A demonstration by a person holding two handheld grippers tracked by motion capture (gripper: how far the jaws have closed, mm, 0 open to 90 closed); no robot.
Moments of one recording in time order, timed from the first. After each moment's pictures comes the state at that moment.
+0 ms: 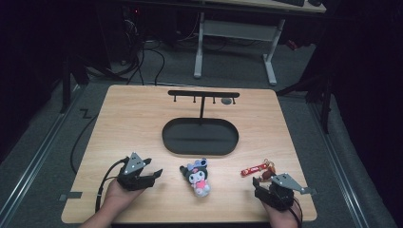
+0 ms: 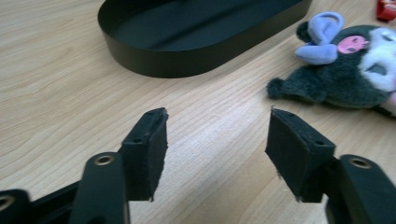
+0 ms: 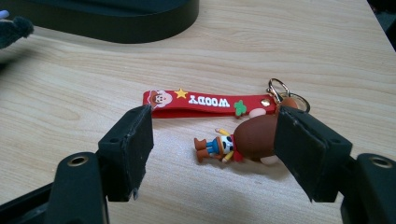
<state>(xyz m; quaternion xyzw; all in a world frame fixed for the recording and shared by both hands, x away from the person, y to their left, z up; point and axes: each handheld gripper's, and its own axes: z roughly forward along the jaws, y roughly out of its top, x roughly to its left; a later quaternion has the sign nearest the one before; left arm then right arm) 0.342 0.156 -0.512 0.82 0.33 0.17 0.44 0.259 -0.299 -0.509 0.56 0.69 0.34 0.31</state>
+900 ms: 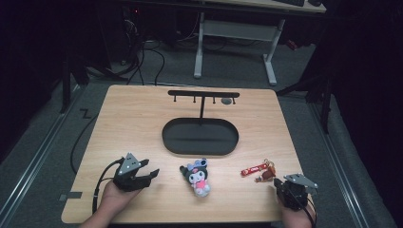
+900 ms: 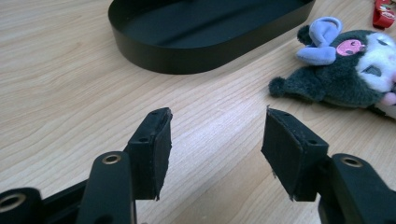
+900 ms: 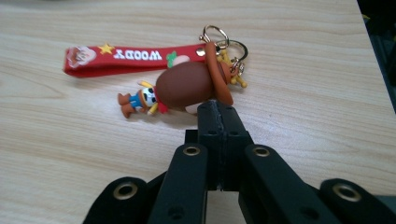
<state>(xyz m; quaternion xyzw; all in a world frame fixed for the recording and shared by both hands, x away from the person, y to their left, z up) 0.339 0.168 -0.511 0.81 0.35 0.16 0.45 0.260 -0.338 -0.510 0.61 0.69 0.27 0.27</state>
